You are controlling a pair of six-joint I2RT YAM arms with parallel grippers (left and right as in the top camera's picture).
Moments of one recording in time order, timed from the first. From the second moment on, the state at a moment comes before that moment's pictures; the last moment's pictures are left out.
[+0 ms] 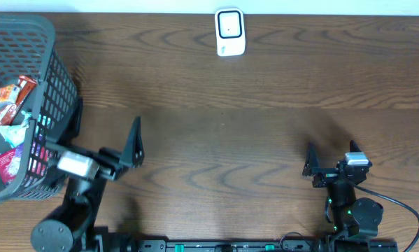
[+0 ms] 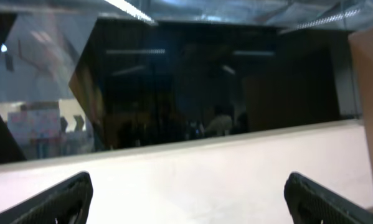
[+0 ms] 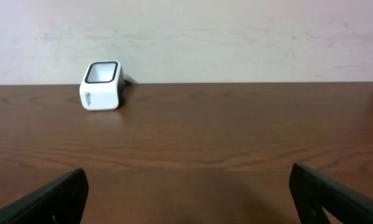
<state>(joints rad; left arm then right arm) 0.00 0.41 0.49 0.44 0.33 -0.09 -0.09 0.01 0.01 -0.06 -0.14 0.03</state>
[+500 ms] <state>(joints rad) 0.00 0.95 1.27 -0.56 -0.16 -0.01 -0.09 0.01 0.01 -0.06 -0.14 0.03</state>
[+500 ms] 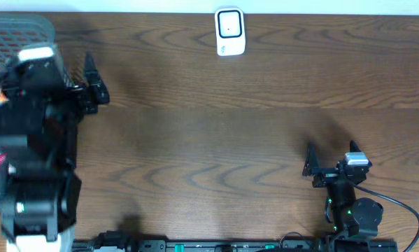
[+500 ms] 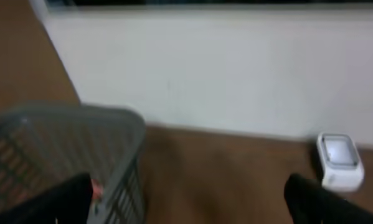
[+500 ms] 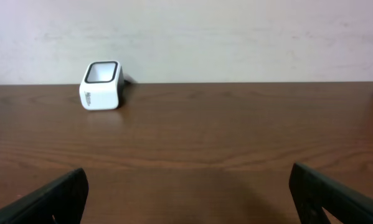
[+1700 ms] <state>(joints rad) 0.74 1.68 1.83 -1.29 -0.21 -0.62 -0.09 0.01 0.01 -0.06 -0.14 0.03</state>
